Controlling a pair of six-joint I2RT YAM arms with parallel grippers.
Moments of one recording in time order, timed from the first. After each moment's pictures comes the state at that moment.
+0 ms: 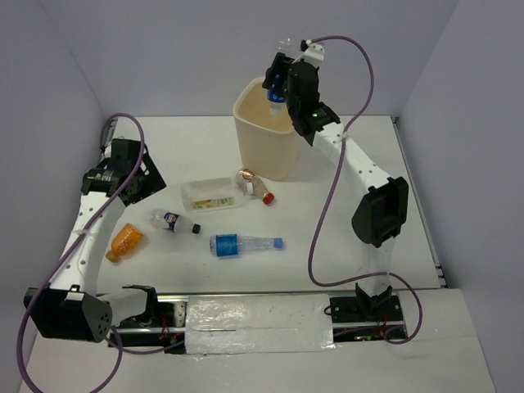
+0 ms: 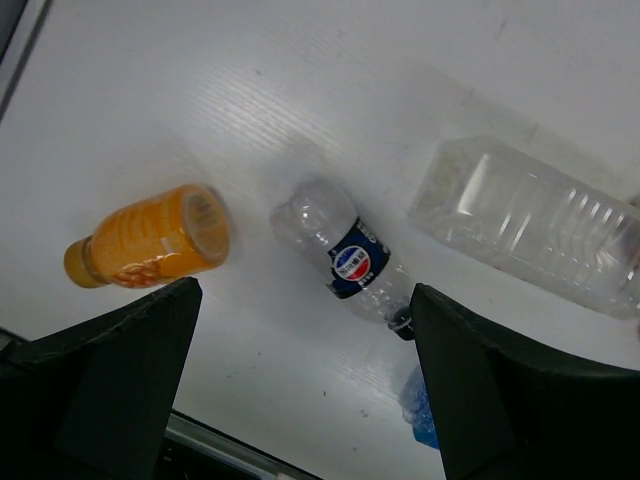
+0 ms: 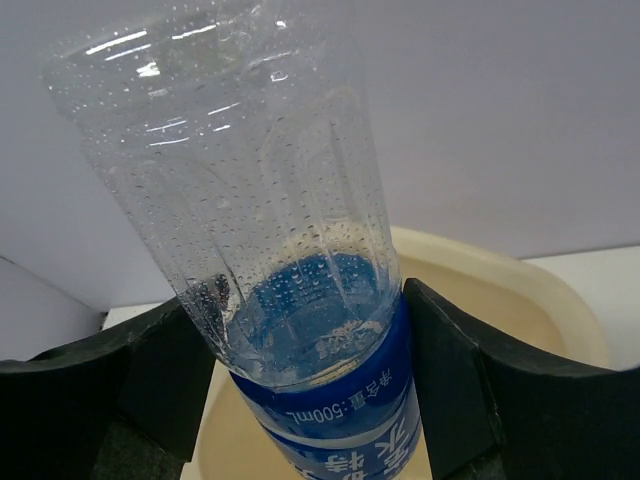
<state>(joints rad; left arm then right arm) -0.08 1.18 1.22 -0.97 -0.32 -0.56 0.48 1.93 1.96 -0.04 0.38 0.43</state>
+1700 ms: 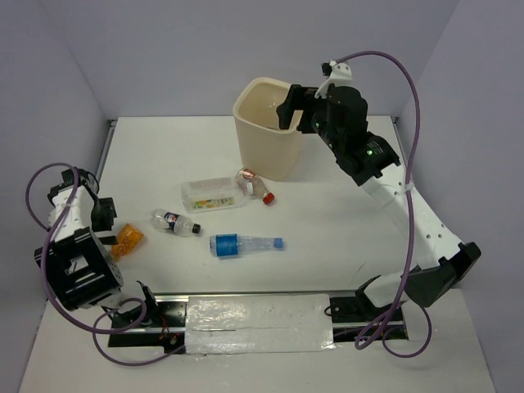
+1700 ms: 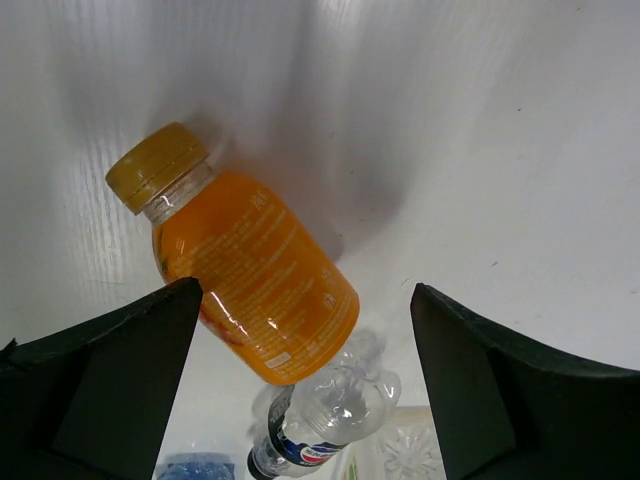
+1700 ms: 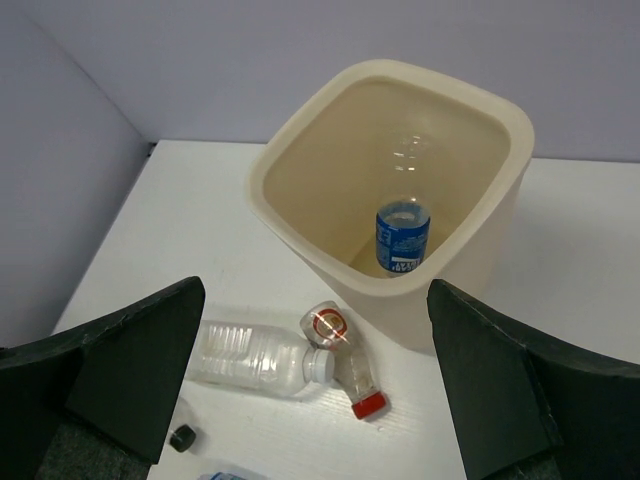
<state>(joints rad) 0.53 1.42 1.03 -1.00 -0.22 -1.30 0.55 1.39 1.64 -0.40 0.21 0.33</state>
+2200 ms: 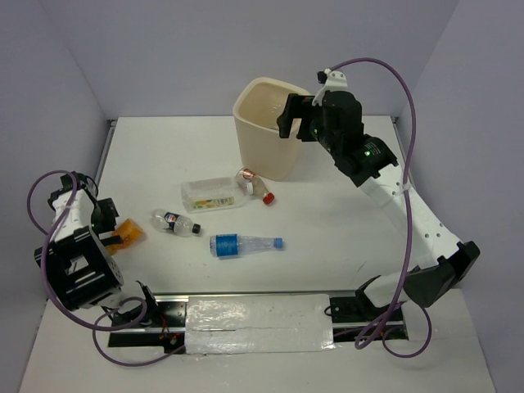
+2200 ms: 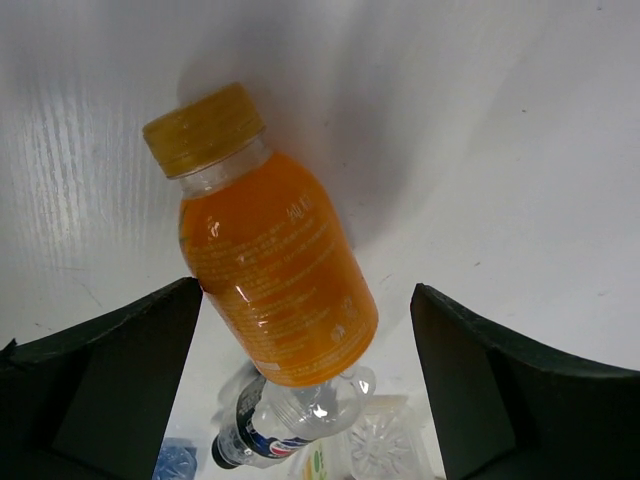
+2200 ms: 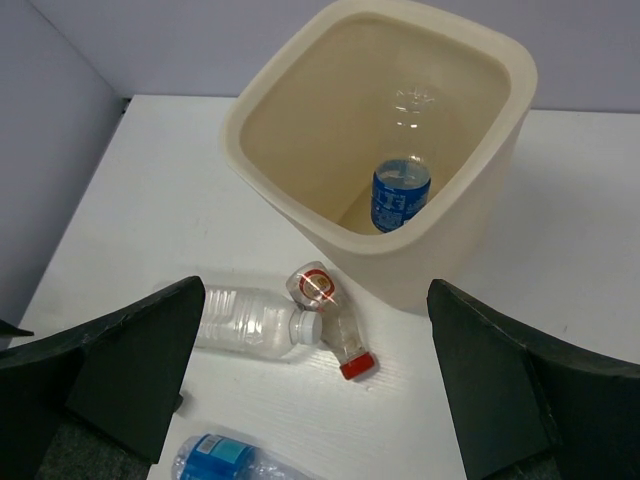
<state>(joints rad) 0.56 1.42 0.98 -0.94 -0.12 -1.39 0.55 1.39 1.61 -0.47 0.20 0.34</state>
